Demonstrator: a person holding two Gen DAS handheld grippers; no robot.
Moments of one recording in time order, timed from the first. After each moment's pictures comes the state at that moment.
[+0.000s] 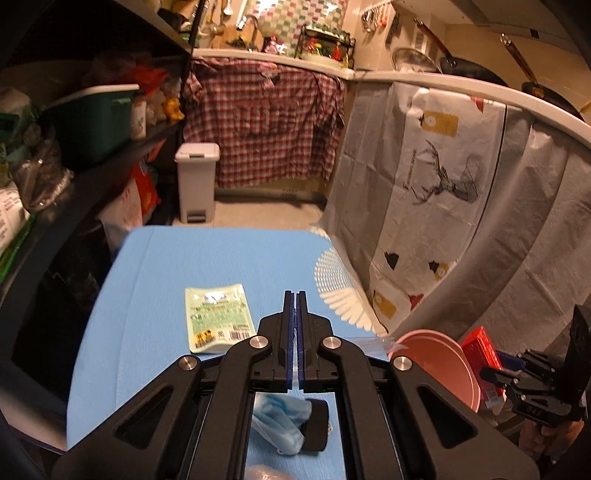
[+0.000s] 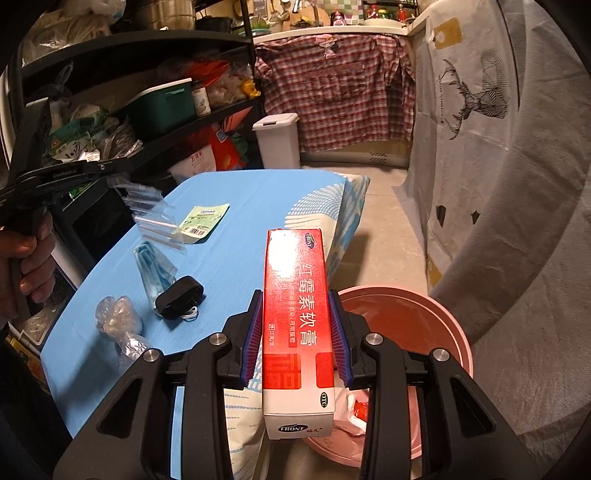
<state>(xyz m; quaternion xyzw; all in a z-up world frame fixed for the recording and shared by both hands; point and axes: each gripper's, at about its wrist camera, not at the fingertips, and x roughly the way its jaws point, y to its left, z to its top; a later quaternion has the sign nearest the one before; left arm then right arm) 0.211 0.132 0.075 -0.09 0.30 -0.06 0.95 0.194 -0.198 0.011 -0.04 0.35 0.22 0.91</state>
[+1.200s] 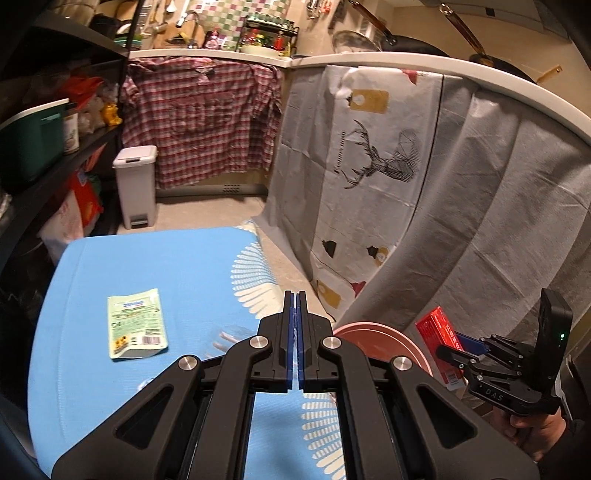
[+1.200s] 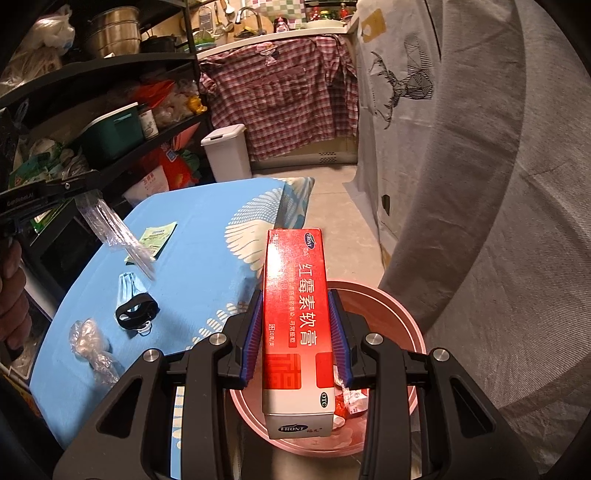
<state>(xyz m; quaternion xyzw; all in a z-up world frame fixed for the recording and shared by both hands) 0.212 0.040 0.082 -0.07 0.31 -0.16 0.94 0.196 -0.247 0.014 0.00 0.35 0.13 0.93</state>
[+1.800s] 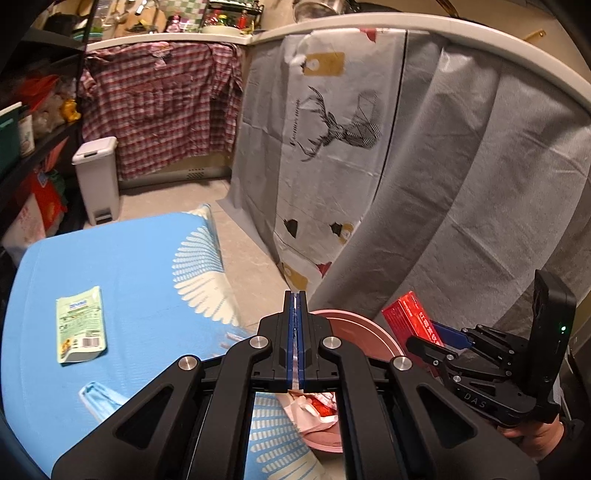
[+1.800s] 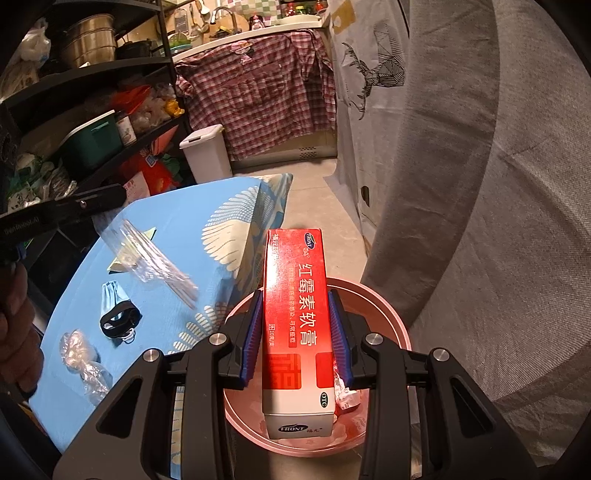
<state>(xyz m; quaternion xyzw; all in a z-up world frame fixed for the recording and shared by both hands) 0.231 -0.032 0.062 -0.04 0.34 -0.22 0.91 0.204 -0.262 0.008 0.02 0.36 0.10 0.93</state>
